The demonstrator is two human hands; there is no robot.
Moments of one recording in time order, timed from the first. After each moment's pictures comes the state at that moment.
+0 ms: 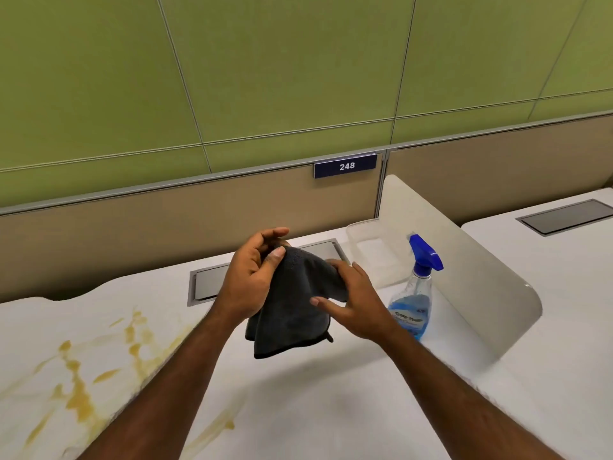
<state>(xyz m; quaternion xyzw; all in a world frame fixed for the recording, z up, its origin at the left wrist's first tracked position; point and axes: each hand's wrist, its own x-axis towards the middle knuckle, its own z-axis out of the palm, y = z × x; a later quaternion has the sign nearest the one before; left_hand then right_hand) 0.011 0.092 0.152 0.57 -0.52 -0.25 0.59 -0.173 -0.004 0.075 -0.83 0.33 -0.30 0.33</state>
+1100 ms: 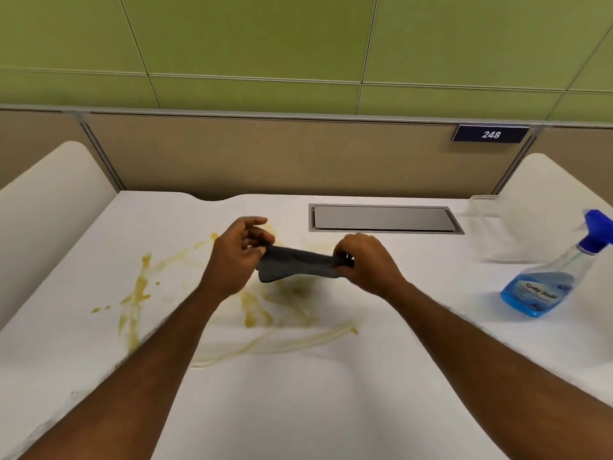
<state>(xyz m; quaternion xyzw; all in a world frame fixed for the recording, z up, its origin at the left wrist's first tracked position) 0.218 0.355 0.079 0.70 -0.40 -0.15 0.58 0.030 0.163 0.067 -0.96 0.19 -0.17 0.13</state>
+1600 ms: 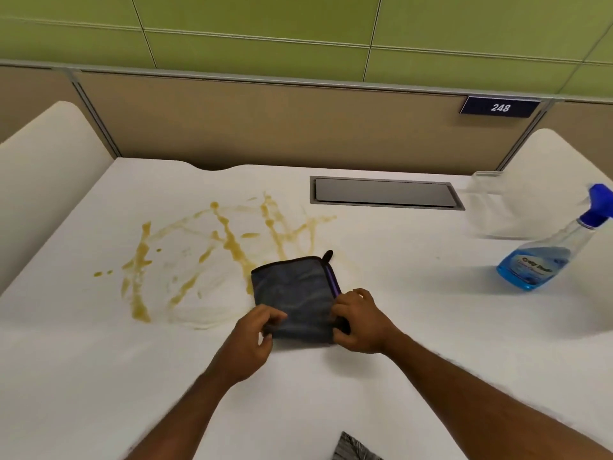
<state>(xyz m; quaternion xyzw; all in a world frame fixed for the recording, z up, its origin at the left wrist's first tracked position) 0.126 0.454 -0.058 0.73 -0.50 -0.20 0.43 -0.045 0.234 -0.054 -0.97 0.14 -0.01 0.18</state>
